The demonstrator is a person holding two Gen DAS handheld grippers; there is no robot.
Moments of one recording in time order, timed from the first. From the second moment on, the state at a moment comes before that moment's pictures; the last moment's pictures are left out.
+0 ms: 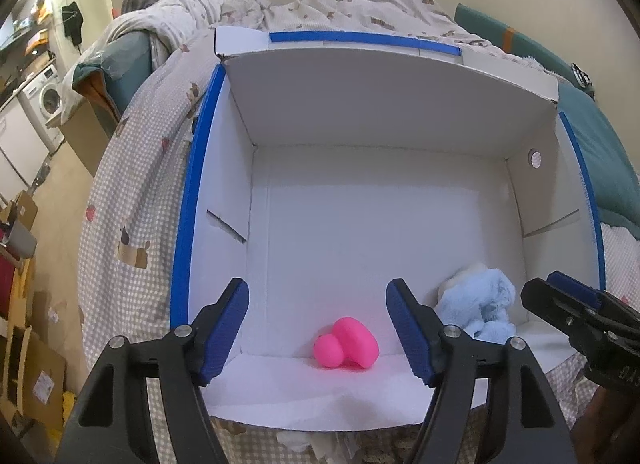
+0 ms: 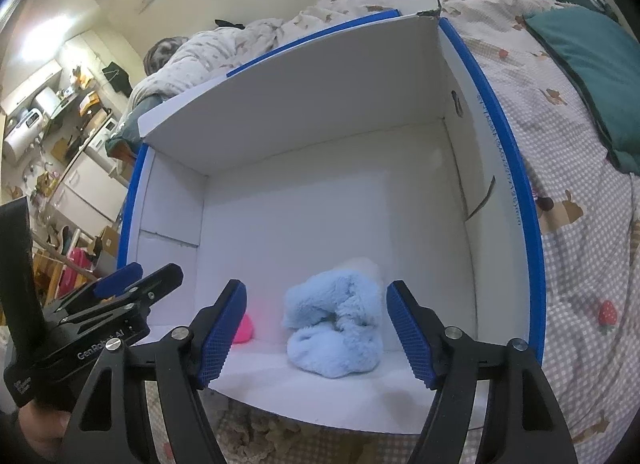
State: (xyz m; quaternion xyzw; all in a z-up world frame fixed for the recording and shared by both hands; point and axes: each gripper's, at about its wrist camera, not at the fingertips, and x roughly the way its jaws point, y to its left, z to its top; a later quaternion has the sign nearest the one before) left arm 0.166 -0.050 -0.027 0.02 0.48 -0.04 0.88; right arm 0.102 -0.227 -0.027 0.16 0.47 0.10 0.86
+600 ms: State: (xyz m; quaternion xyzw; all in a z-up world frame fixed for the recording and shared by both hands) left arm 0.123 -0.011 0.010 -0.01 0.43 -0.02 0.90; right arm 0.058 -0.227 0.007 0.13 0.42 0.09 0.89
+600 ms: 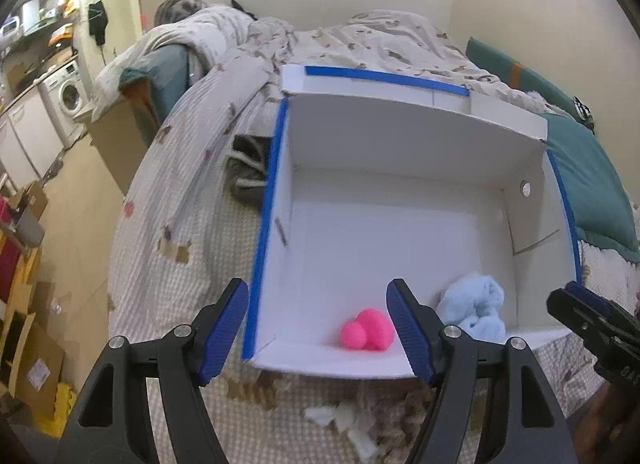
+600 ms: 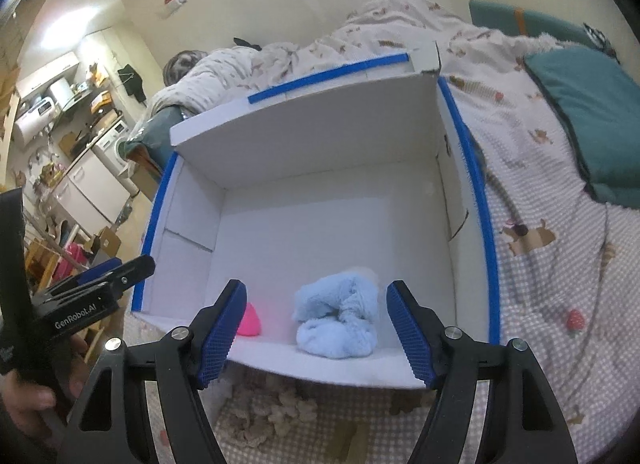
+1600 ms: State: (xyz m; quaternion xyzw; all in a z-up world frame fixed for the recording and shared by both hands) left arm 0.018 0.030 -0.047 -0.06 0.54 0.03 0.84; right arm -0.027 -0.219 -0.036 0.11 0.52 0.04 0.85
